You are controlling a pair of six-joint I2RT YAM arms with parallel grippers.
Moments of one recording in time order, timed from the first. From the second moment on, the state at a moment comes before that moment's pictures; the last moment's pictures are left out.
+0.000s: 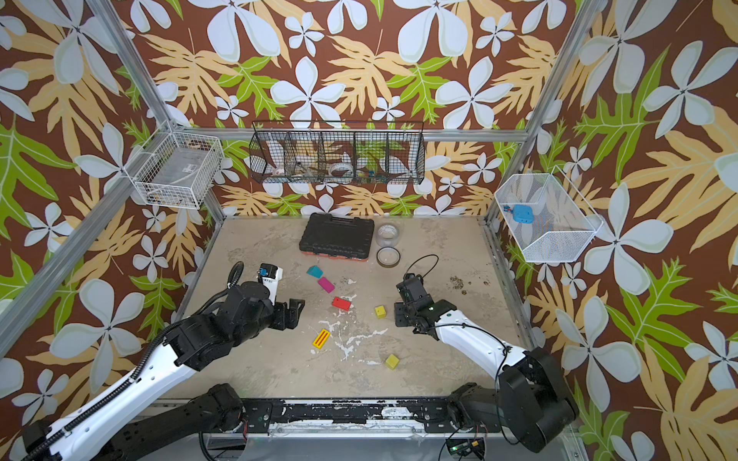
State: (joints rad) left arm -0.75 0.87 0.92 -0.75 -0.27 -0.46; right arm 0.49 1.29 0.71 -0.45 0.12 0.39
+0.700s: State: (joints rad) left arm -0.75 0.87 0.92 -0.75 -0.27 -0.46; right arm 0.45 1.37 0.71 -0.41 0.10 0.37
